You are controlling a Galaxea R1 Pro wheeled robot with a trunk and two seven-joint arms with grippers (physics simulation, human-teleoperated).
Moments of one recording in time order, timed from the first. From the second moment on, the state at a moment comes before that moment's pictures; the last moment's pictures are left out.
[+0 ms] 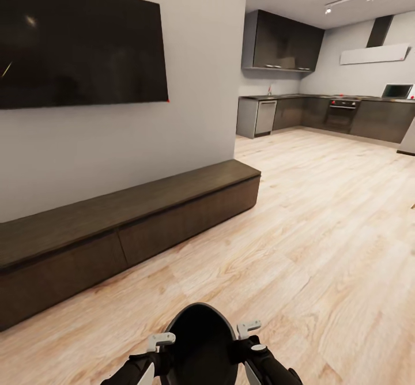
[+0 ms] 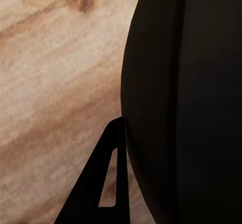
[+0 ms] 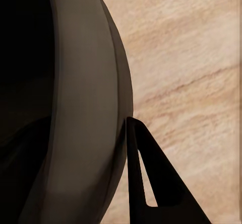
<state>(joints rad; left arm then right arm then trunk) -0.48 -0.14 0.11 -0.31 -0.04 0.24 0.09 -0.47 0.17 0.17 -0.40 0.03 0.20 -0.07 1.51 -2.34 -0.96</state>
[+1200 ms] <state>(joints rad) -0.48 -0.13 0.04 -0.31 0.03 0.24 0.09 -0.47 0.17 0.24 -0.41 -0.02 0.22 -0.10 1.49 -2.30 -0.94</state>
